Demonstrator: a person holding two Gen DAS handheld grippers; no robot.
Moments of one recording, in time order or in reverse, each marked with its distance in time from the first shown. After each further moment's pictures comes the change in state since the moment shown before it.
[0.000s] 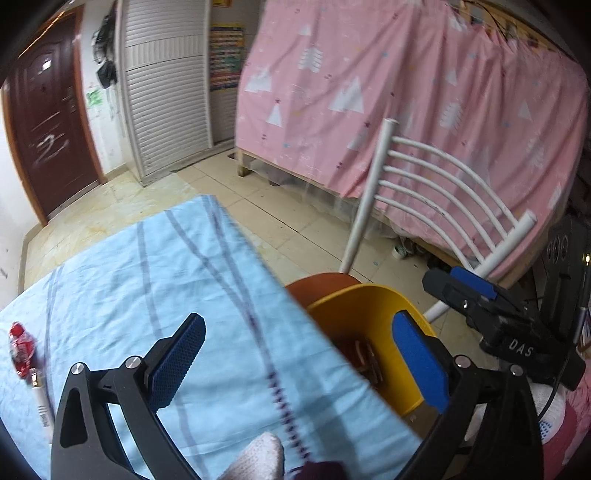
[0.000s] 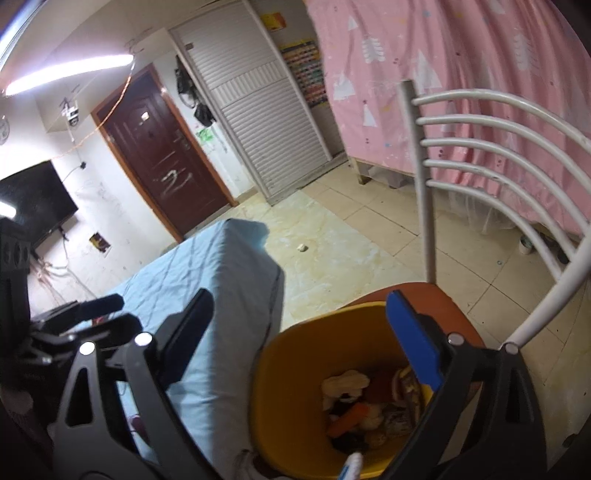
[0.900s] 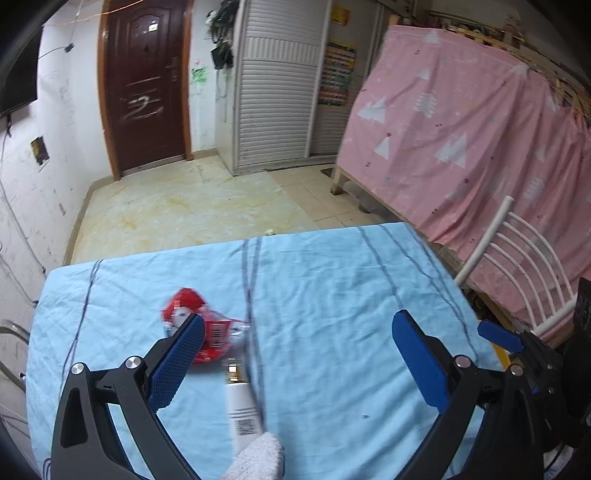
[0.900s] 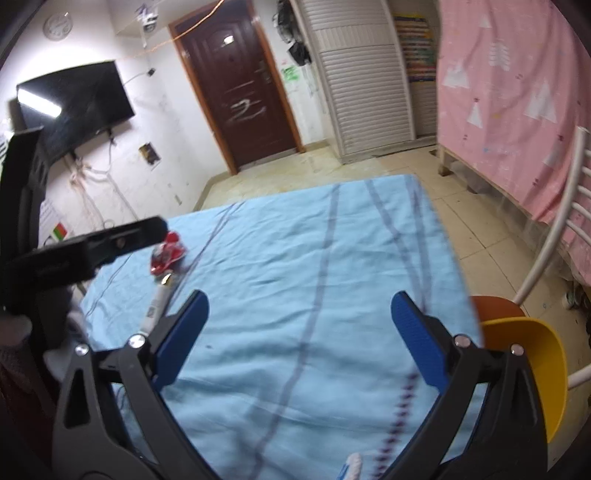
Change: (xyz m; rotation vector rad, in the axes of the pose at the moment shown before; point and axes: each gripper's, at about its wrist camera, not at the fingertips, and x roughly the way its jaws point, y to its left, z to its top) left arm -0.071 0.216 -0.033 -0.271 -0.074 0.213; right arm 0.075 0.212 -0.036 -0.312 0.191 0.145
